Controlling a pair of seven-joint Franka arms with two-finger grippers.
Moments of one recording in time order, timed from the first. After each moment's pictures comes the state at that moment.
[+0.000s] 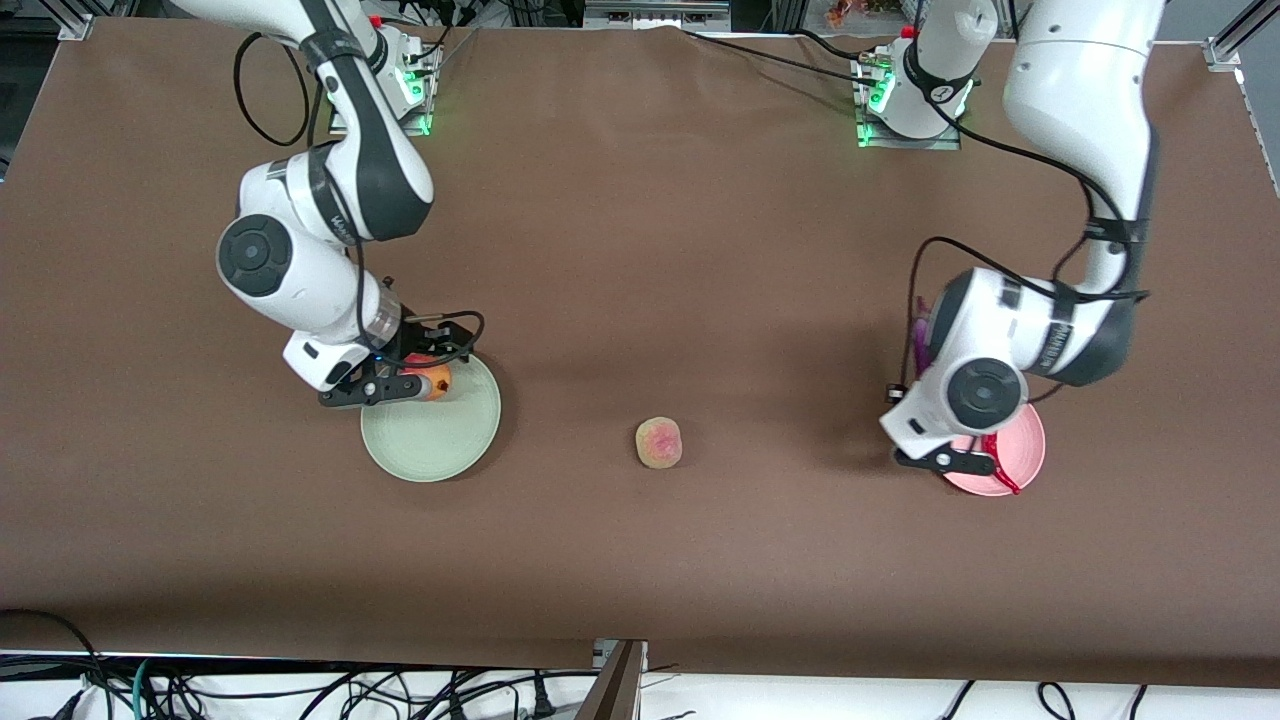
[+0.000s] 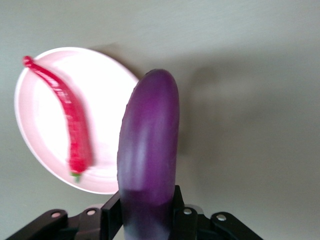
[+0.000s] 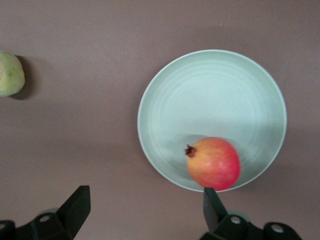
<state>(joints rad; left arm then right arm) -0.19 0.64 0.03 -1.53 0.19 1.86 -0.10 0.53 0.37 -0.18 -1.74 0.22 2.11 0.19</state>
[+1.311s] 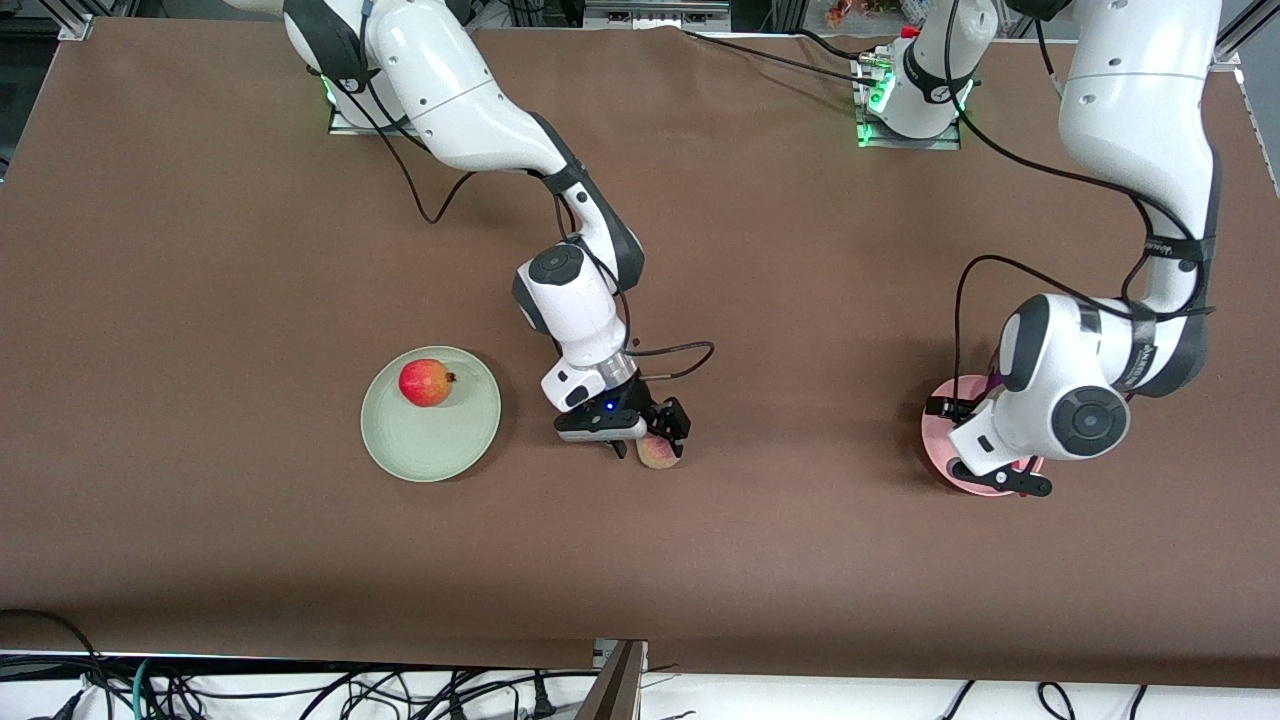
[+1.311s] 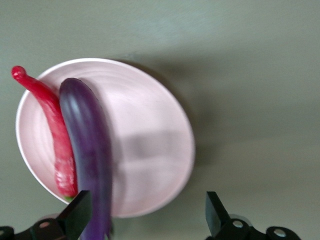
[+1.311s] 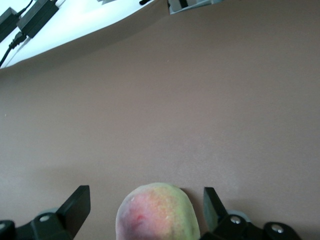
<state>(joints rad) -0.08 0.63 0.01 -1.50 0.04 1.88 0.06 0.80 1.04 -0.17 -1.26 0.12 2.94 0.76</state>
